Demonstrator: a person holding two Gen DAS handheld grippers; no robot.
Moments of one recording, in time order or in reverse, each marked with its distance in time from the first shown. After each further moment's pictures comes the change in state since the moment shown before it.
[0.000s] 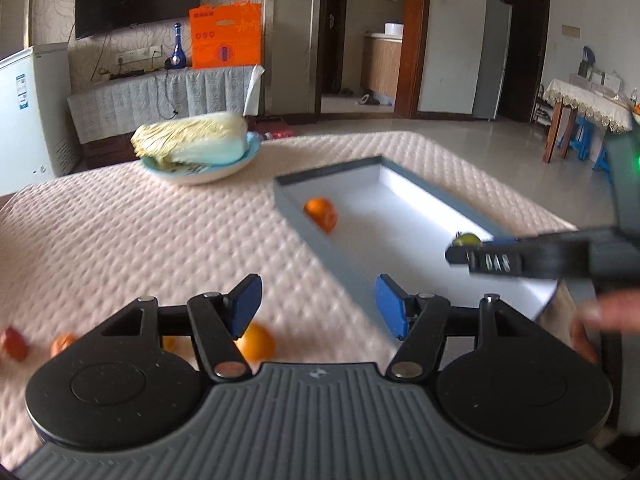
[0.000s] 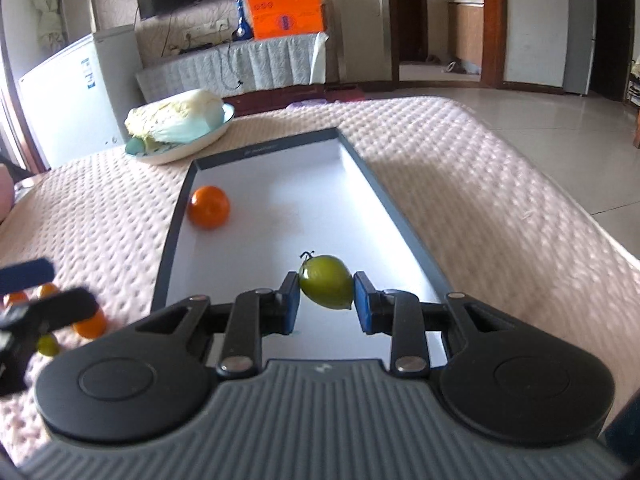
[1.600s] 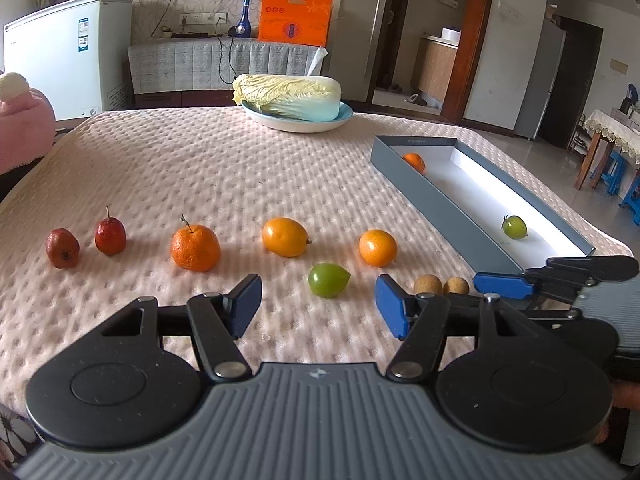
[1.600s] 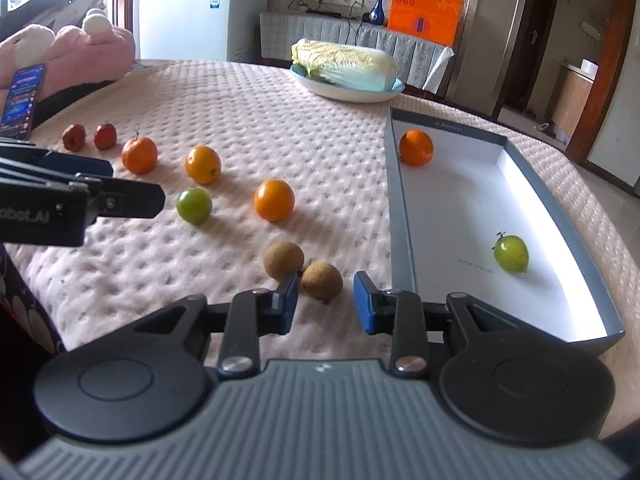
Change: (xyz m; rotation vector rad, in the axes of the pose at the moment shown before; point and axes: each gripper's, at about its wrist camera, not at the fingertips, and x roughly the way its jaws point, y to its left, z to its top) left arm -0.066 0.081 -0.057 -0.166 0.032 0.081; right arm -0.041 0.123 -0.066 -0.396 0.022 0.133
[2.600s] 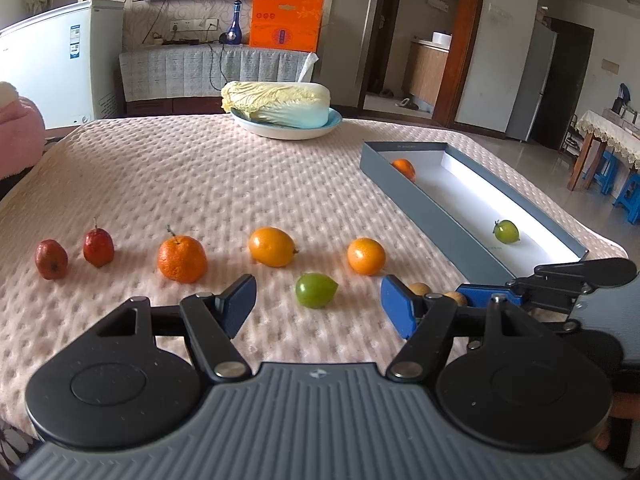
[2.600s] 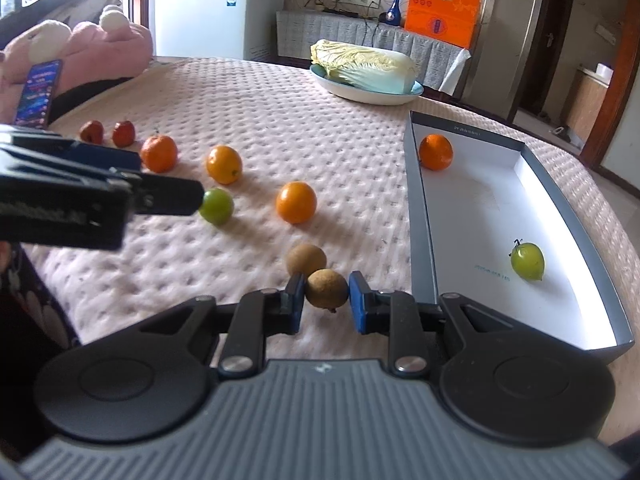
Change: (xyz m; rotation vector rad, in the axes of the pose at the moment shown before) left arm 0.003 -0.007 0.003 0.017 -0.019 -0.025; right arm -0.008 0.003 0.003 -0.016 0.000 0.056
